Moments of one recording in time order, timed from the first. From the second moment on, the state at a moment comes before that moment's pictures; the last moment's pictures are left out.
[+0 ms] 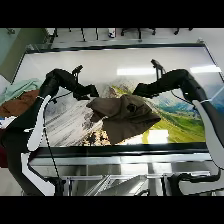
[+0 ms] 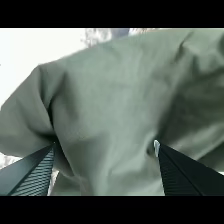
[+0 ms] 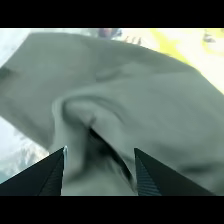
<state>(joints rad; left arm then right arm) -0.18 -1.87 1.80 -2.11 1.31 1.61 0.07 -1.53 1.41 2.26 -1.16 -1.77</state>
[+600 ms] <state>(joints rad) -0.21 -1.81 1.56 -2.04 1.49 1.59 0.05 -1.08 0.55 2.31 -1.04 -1.75</state>
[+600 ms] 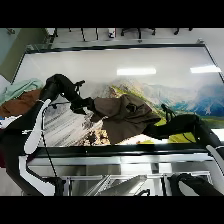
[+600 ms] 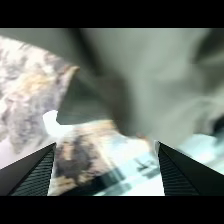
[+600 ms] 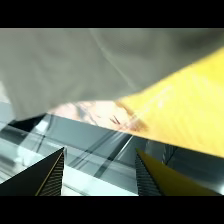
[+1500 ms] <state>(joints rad) -0.32 -1.87 1.71 -1.99 1.28 1.59 0.19 -1.33 0.58 2.45 -0.70 -1.74</state>
